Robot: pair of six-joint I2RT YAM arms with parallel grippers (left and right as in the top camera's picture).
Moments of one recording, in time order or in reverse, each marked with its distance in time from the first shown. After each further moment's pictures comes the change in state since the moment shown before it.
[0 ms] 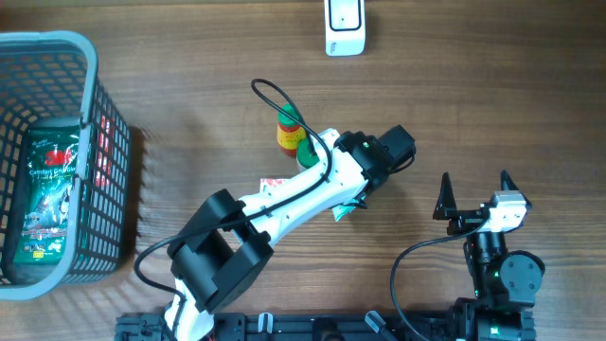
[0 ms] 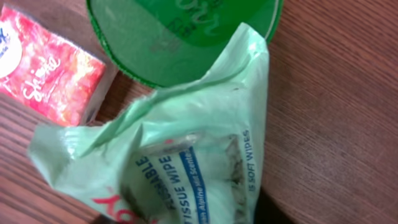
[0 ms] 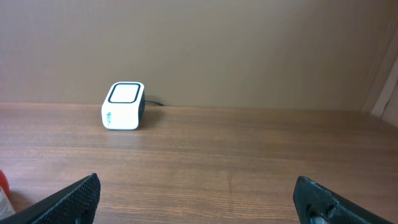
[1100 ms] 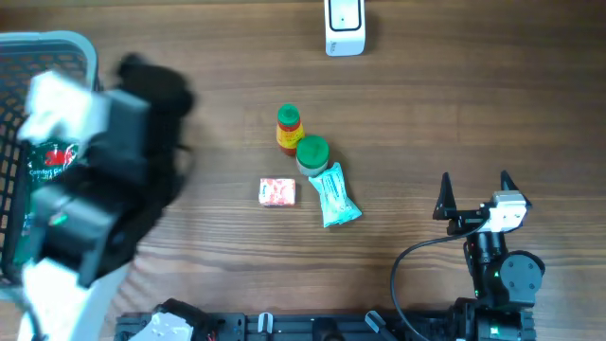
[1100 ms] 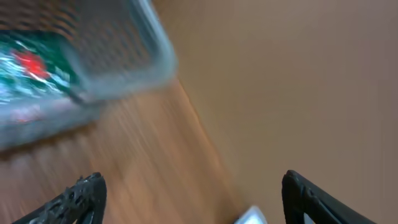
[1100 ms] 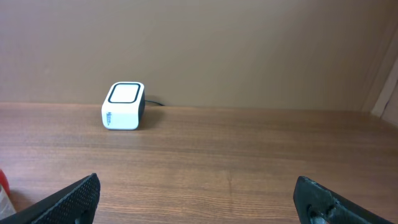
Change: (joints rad) left arm 0.524 -0.813 0.107 -0.062 -0.517 0.075; right arm 0.000 0.000 0.000 0.000 0.000 0.000
